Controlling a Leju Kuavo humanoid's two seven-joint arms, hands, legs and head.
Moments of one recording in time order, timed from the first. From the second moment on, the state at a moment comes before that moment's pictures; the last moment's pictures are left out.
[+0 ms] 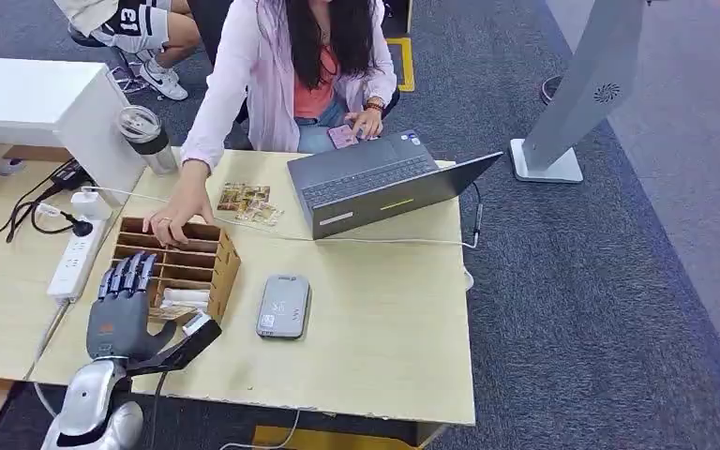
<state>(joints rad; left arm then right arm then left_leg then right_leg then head) -0.22 0.07 -0.22 -1.15 -1.30 0.39 0.00 -0.04 0.08 -0.01 -0.17 0.35 -0.22 0.21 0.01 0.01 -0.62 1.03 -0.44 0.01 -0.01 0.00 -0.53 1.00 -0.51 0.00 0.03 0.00</state>
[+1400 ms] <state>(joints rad) -0.22 0.06 -0.22 -1.14 -1.27 0.39 -0.02 -0.04 0.08 -0.01 -0.17 0.36 -0.22 0.21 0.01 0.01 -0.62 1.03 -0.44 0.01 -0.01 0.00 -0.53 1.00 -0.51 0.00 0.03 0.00</state>
